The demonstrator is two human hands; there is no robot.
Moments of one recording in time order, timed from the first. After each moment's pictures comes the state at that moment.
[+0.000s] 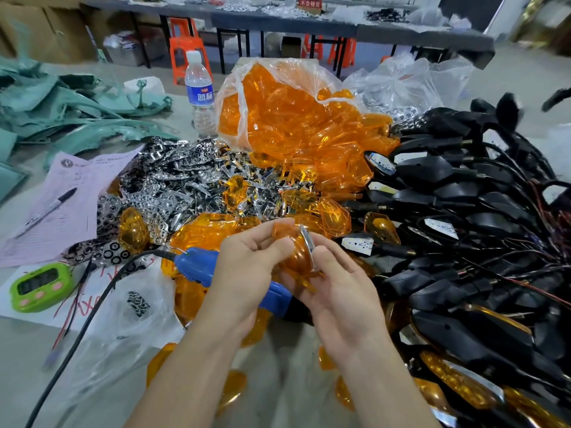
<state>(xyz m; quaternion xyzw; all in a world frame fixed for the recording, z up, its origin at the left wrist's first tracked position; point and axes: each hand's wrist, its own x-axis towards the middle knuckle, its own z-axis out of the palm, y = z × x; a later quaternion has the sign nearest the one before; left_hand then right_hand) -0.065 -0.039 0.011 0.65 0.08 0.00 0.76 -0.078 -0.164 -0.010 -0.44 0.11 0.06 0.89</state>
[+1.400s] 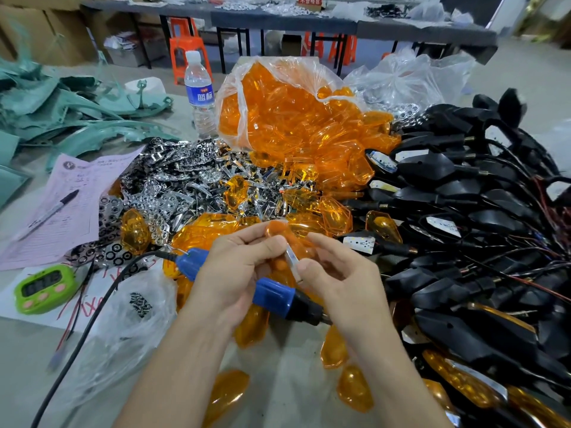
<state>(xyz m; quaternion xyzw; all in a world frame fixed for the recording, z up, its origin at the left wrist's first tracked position) -0.055 -0.022 0.007 0.51 0.11 -0.06 0.85 -0.087 -0.179 0.002 -0.76 0.03 0.00 0.65</state>
